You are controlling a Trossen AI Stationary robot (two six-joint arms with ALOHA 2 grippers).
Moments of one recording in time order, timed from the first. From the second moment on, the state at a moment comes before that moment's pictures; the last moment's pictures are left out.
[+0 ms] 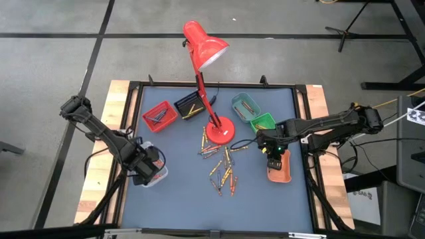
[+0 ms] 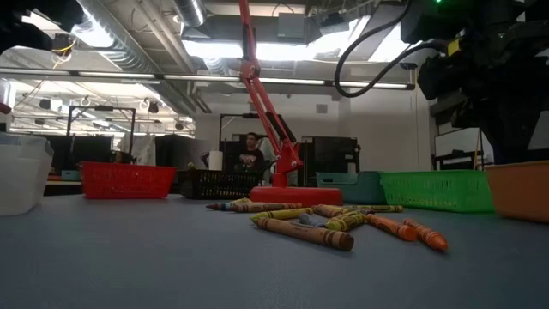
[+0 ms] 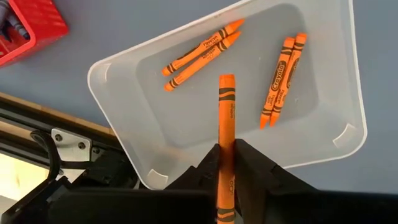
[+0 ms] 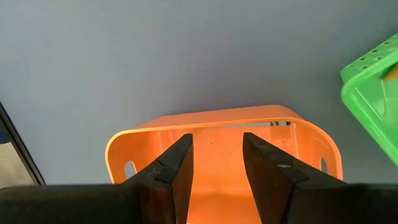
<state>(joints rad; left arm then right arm) -0.61 1.30 1.02 -1.37 -0.04 -0.94 0.09 1.28 0.82 -0.96 -0.30 0.36</state>
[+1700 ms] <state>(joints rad) -0.55 1.32 1.02 -0.90 -0.54 -0.93 0.08 1.50 0.82 -0.40 0.06 0.04</state>
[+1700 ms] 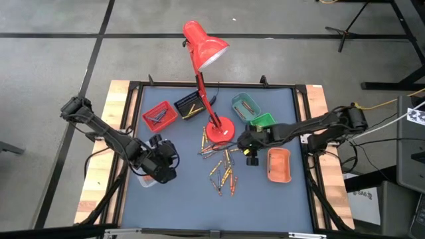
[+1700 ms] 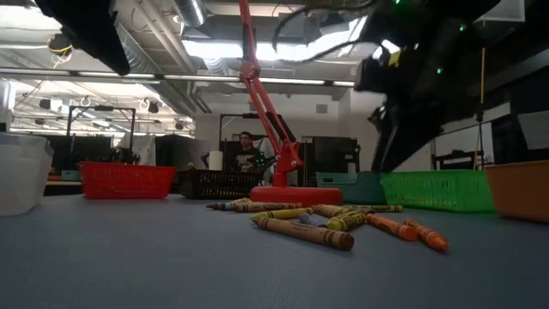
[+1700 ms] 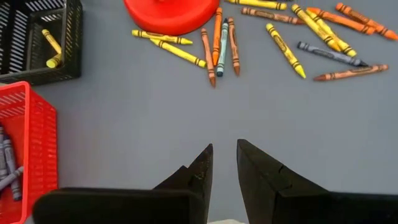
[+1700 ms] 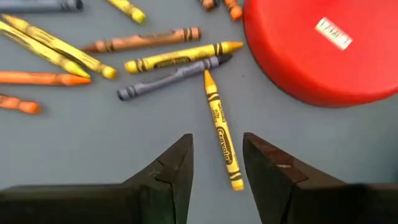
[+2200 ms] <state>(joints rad) -0.48 1.32 1.02 -0.82 -0.54 -0.85 0.08 1.67 0.83 -0.38 0.10 0.04</state>
